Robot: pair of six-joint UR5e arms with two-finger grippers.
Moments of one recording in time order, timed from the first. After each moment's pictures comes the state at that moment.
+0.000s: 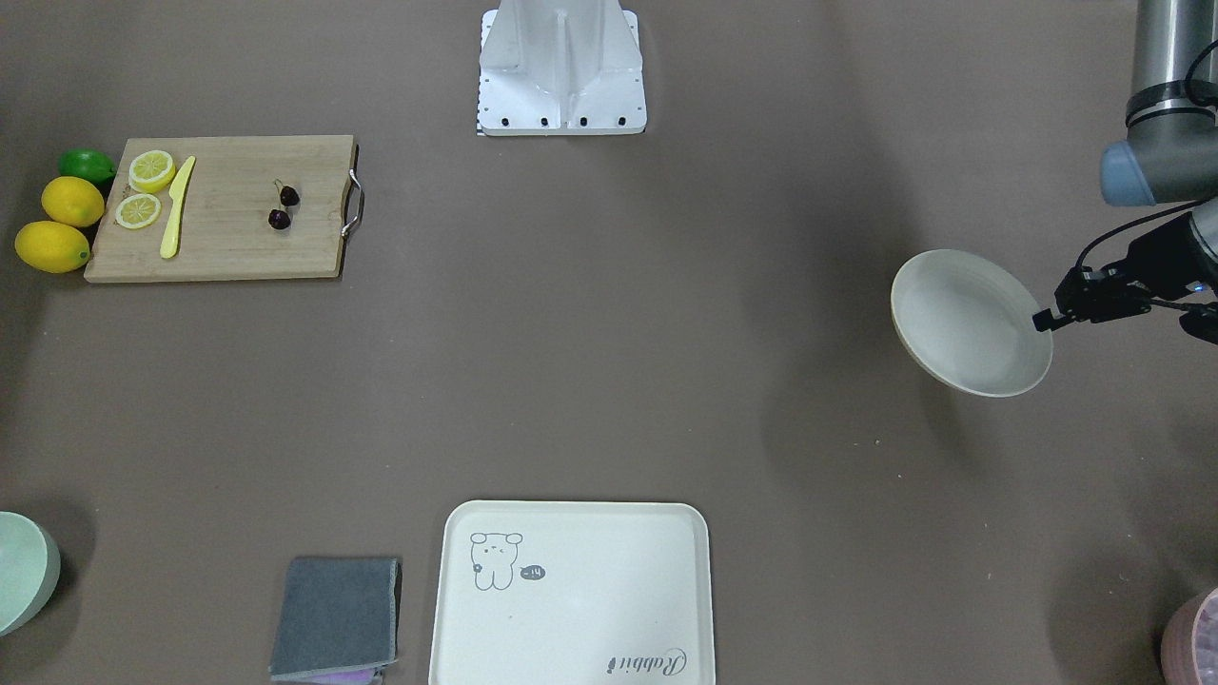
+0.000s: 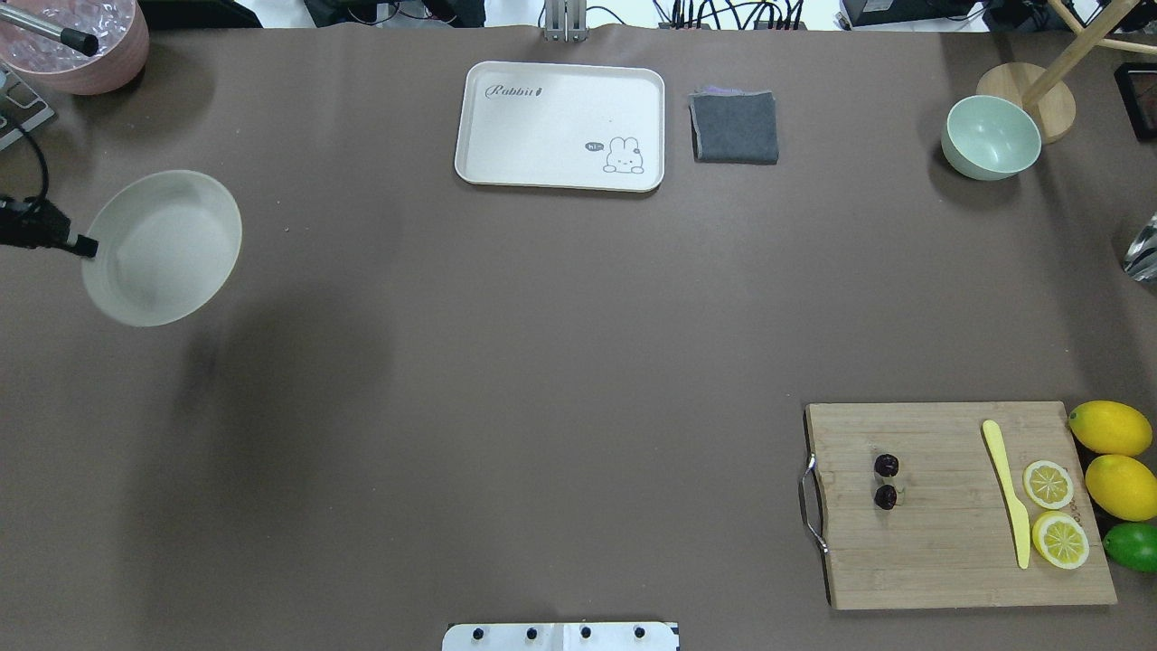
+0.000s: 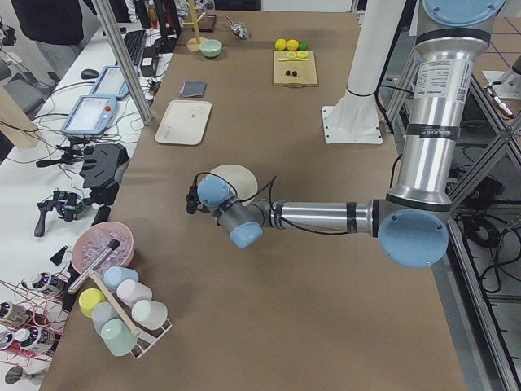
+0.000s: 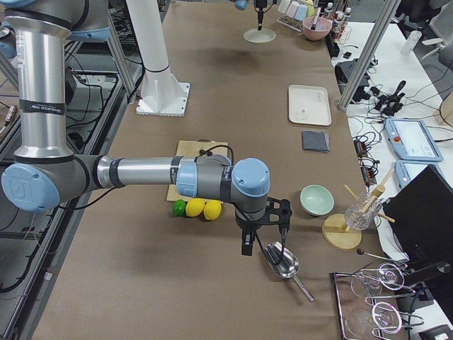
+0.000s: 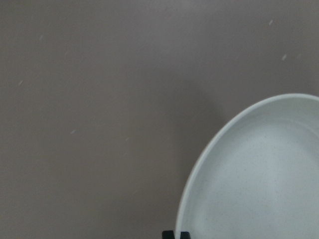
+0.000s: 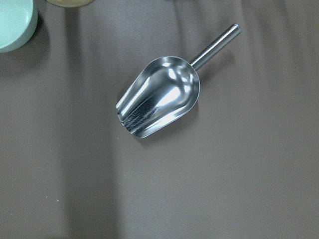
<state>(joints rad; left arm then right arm) -1.21 -1.74 -1.40 -2.44 -2.58 -0.88 1.70 -1.62 1.72 -1.68 2.31 -0.01</state>
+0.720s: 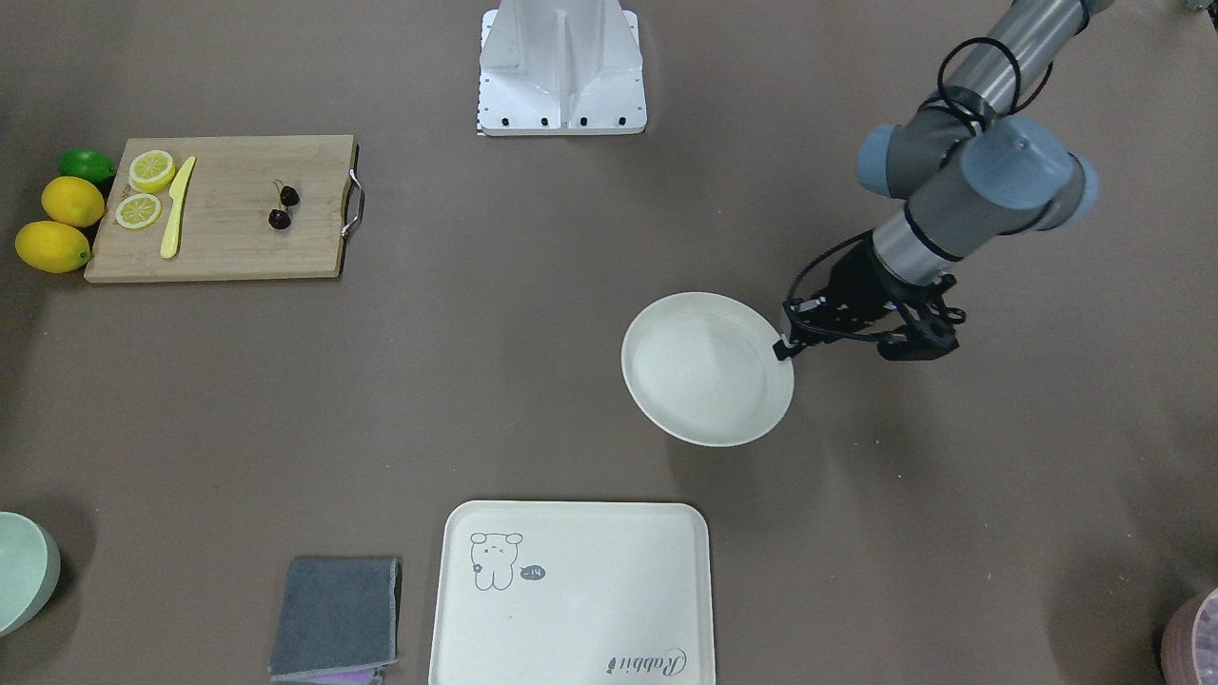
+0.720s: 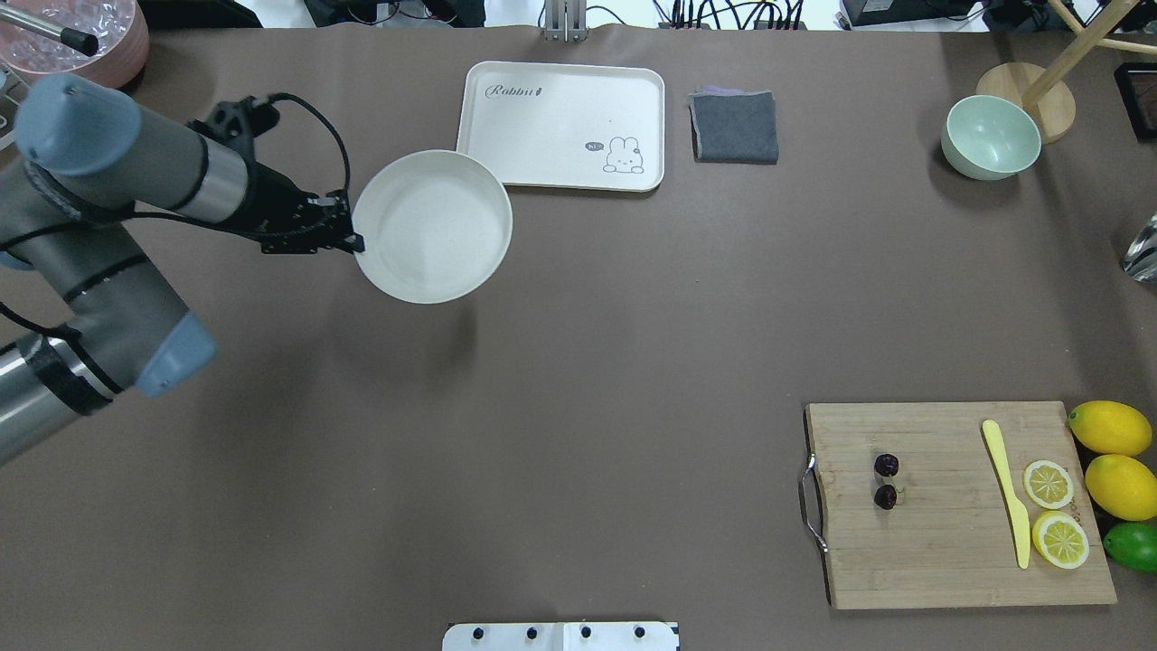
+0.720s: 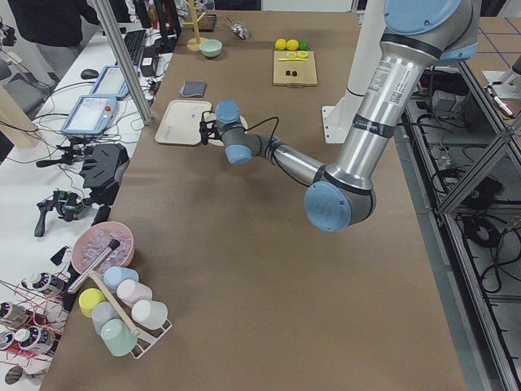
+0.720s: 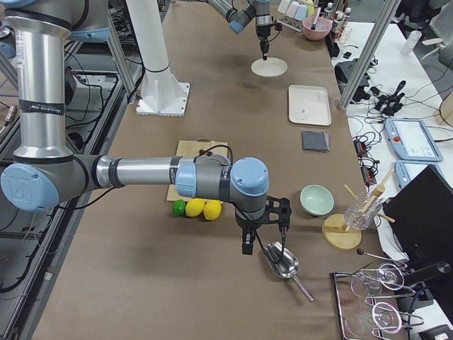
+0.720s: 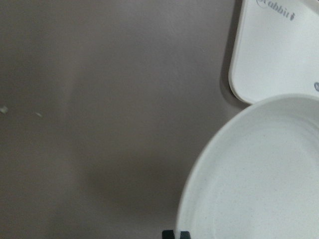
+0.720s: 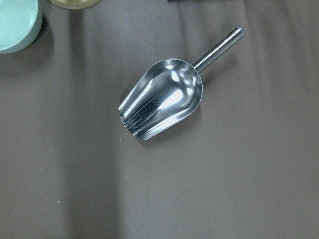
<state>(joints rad) -0.78 -1.99 -1.60 -2.26 -2.13 -1.45 1.70 -1.63 1.72 -1.66 2.31 -0.01</state>
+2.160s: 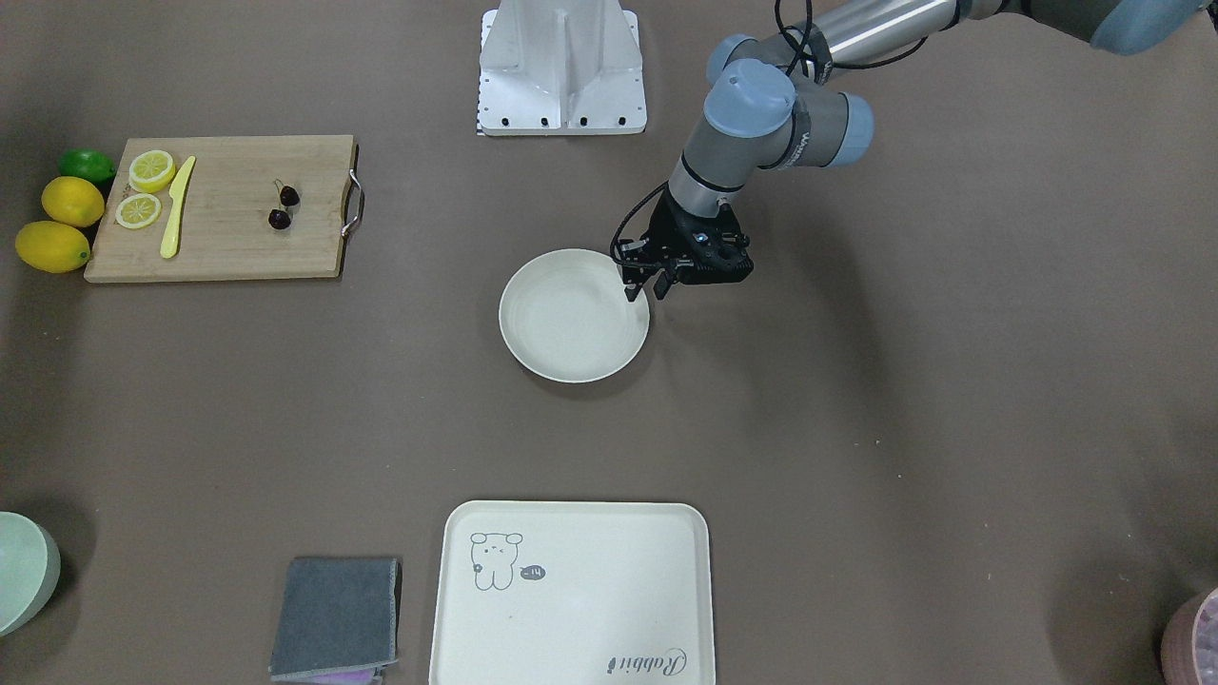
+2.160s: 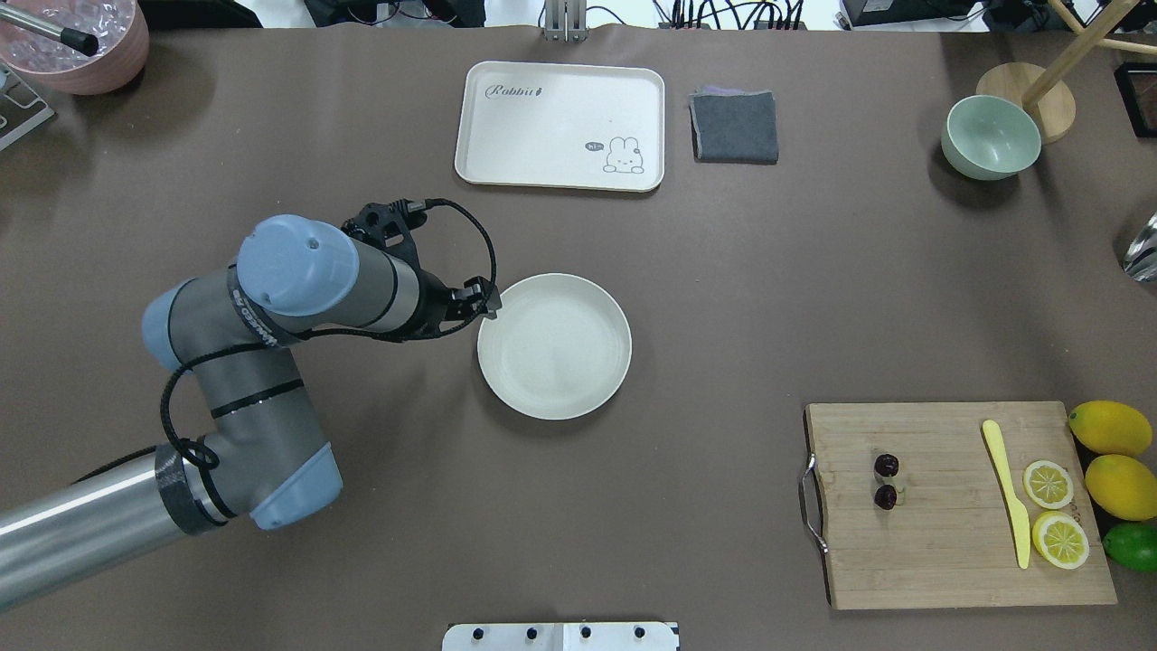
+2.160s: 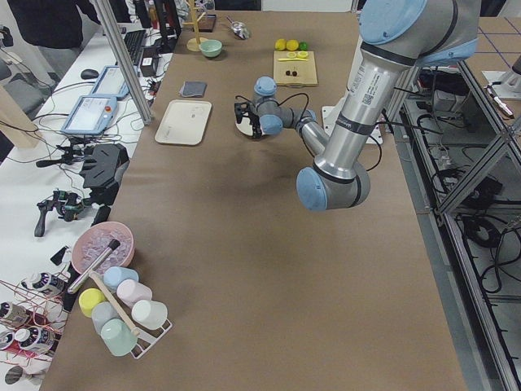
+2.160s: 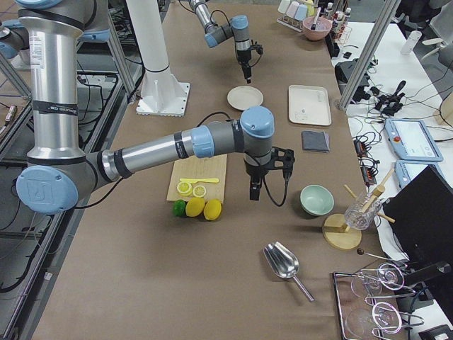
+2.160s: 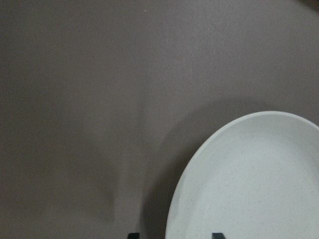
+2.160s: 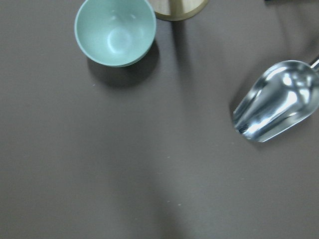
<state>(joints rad) -0.58 -2.09 -1.65 -2.05 -1.83 -1.49 1.43 -1.60 1.97 -1.66 2.35 0.43</state>
